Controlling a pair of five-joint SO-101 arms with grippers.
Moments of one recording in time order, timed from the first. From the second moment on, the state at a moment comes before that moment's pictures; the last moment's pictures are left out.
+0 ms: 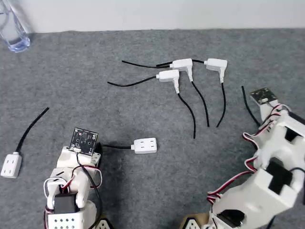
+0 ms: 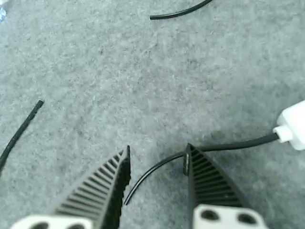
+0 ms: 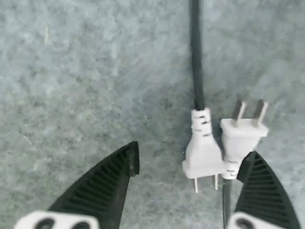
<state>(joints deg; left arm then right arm) -7.9 -101.7 96.1 59.0 -13.9 33.9 13.3 19.0 54.9 53.9</state>
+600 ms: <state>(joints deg) -7.9 -101.7 96.1 59.0 -13.9 34.0 17.2 17.1 55.8 57.4</state>
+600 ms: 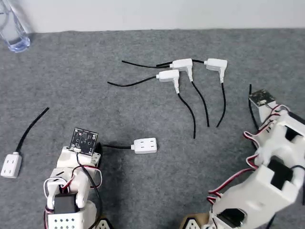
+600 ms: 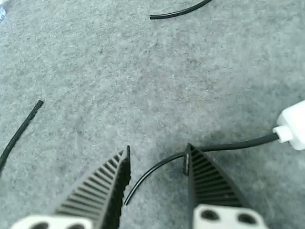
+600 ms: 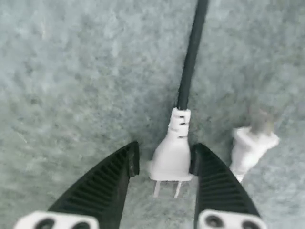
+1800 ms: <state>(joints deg) -7.2 -101.7 96.1 59.6 -13.9 13.4 19.2 3.8 90.8 -29.1</state>
